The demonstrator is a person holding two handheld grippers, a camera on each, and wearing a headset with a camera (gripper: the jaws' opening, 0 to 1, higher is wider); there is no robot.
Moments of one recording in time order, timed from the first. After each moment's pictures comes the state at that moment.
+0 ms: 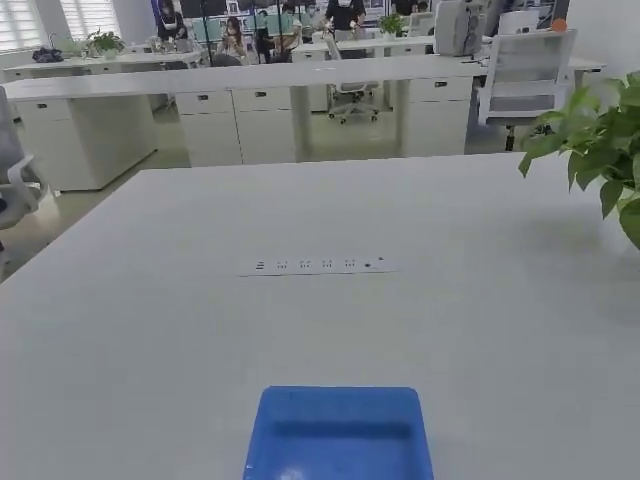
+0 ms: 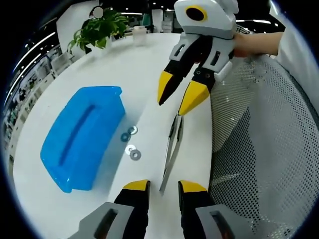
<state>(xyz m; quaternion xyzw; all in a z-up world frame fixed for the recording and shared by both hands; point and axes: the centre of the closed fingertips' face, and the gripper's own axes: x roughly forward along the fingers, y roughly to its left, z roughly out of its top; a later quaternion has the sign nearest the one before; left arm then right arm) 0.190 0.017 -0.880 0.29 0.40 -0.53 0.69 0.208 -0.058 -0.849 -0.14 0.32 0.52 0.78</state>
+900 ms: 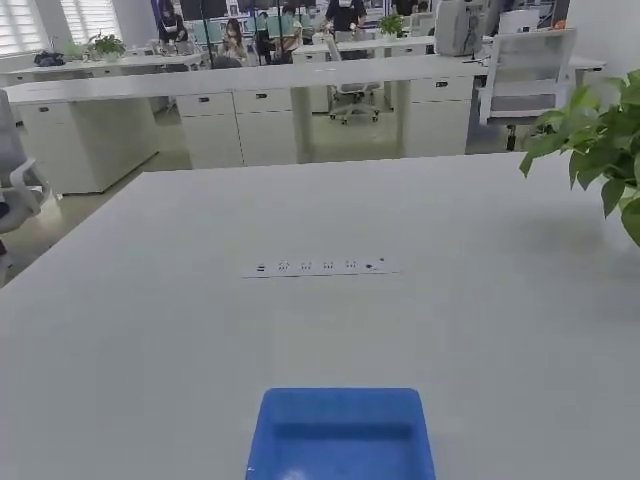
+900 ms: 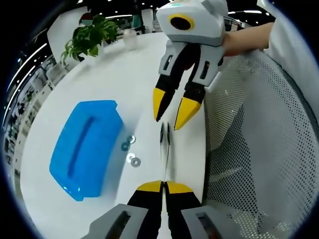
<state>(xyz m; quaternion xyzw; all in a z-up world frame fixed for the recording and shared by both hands) 0.184 0.013 -0.855 0.33 0.37 -0.53 0.68 0.199 -0.051 -0.855 -0.17 0.32 0.54 0.76</state>
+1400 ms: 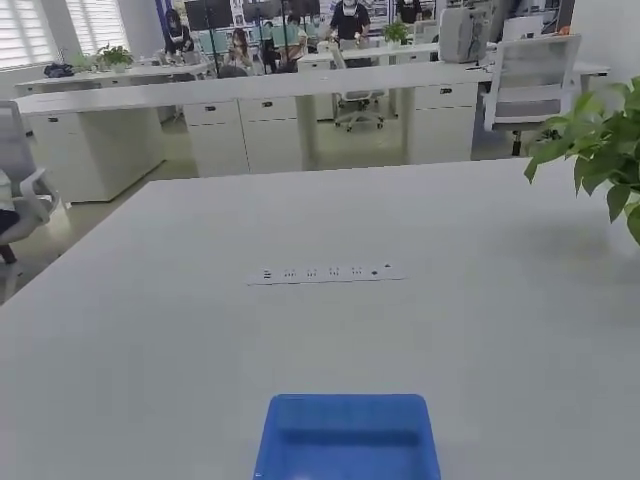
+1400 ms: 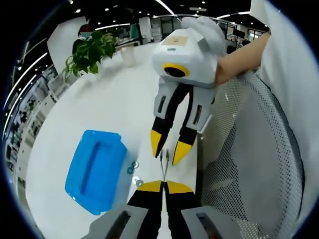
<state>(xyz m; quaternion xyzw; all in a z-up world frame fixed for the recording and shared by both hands) 0.181 -0.017 -0.808 0.33 0.33 -0.55 0.69 0.192 -0.038 -0.850 -0.20 0.28 0.57 0.74</state>
